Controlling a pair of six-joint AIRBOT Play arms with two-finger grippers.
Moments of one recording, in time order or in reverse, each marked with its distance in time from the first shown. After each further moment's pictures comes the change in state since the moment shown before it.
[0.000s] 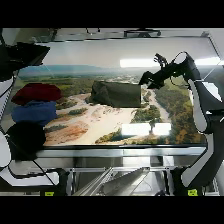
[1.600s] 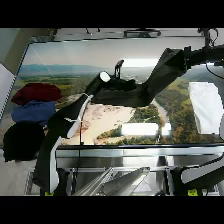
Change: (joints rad) left arm -0.762 -0.704 0.476 0.821 0.769 -0.377; right arm -0.274 0.210 0.071 0.473 0.190 -0.288
